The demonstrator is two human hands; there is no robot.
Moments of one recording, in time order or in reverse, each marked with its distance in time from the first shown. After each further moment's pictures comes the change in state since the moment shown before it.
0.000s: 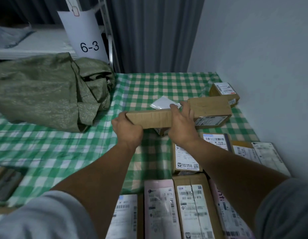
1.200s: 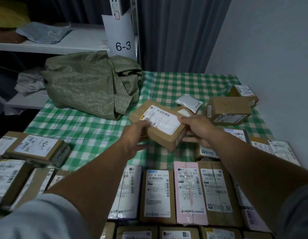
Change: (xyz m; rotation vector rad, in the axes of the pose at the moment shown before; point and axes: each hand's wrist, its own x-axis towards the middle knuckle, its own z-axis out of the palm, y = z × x) left_hand -0.040 -0.037 -0.132 -0.440 -0.336 -0.486; right_hand -0.052 -0.070 -0.018 0.966 -0.385 0.532
